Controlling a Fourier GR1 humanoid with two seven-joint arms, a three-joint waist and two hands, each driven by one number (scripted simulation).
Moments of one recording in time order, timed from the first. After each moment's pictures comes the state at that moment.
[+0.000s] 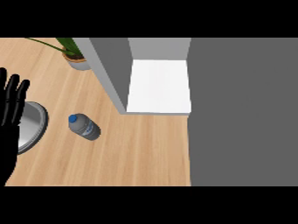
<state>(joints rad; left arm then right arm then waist) 0.00 0.10 0.03 -2.10 0.02 0.00 0.03 -0.01 -0.09 0.00 -2.10 -0.05 -0.02 0.03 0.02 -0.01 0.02</state>
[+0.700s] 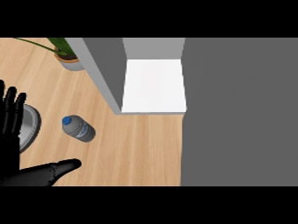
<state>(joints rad) 0.07 0.02 0.00 -2.15 -0.07 0.16 0.21 0.28 -0.10 0.09 -2.33 -0.18 0.08 0.18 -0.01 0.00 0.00</state>
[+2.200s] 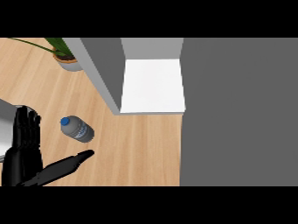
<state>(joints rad) 0.20 0.01 -0.03 -1.86 -0.08 0.36 -0.02 0.71 -0.10 0.16 -2.44 -0.16 0.22 -0.01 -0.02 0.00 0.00</state>
